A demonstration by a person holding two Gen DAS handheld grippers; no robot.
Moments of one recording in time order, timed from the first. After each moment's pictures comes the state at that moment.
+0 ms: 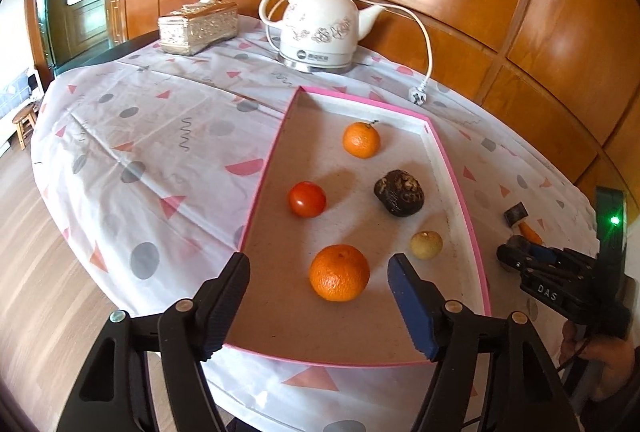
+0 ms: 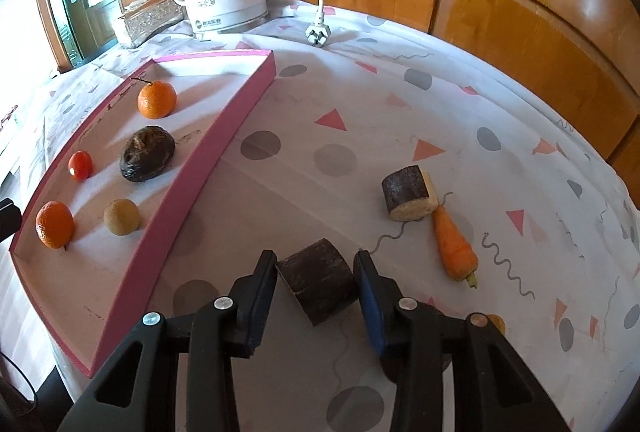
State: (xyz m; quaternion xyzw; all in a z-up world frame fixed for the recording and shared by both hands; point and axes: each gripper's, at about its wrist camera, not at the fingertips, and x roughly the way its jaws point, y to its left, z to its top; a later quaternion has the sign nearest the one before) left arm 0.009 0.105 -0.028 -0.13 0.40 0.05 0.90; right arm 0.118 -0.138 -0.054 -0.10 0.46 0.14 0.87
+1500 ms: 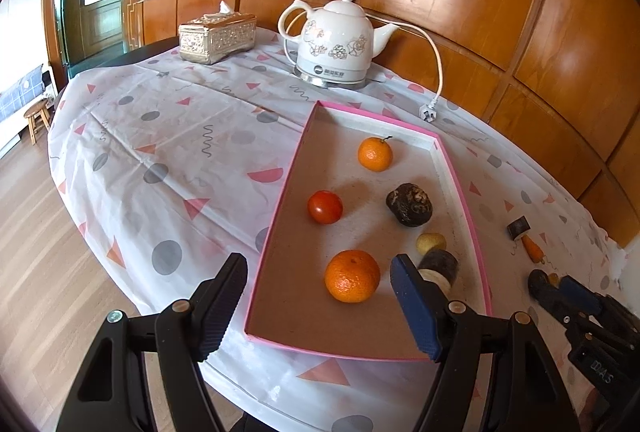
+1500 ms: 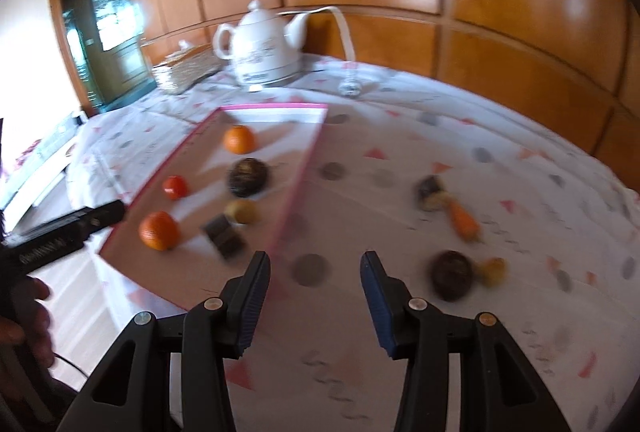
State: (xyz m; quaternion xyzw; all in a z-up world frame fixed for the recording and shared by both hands) left arm -0.007 0.113 -0.022 -0.14 0.38 0.07 0.91; right arm 0.031 -0.123 -0.003 -0.04 0.39 0.15 0.91
